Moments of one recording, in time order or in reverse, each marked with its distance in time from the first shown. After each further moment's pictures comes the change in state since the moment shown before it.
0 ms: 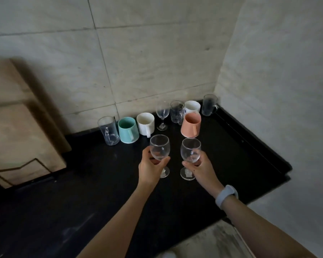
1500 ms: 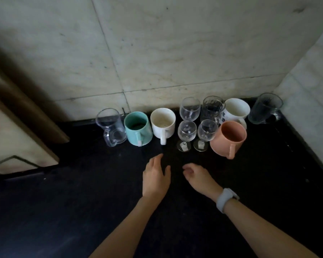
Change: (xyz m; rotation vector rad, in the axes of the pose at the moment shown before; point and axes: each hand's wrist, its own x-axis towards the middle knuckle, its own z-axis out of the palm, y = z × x) left_hand 0.129 -0.078 0.042 0.579 0.104 -0.161; right_hand 0.177 0.046 0.059 -0.535 -0.575 0.157
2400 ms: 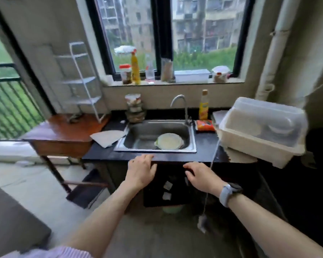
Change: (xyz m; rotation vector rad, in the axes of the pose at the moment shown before) left_hand -0.808 -0.170 -0.269 0.447 1.004 -1.261; right_hand -0.581 -0.224 0.454 -0.818 -0.960 -1.695
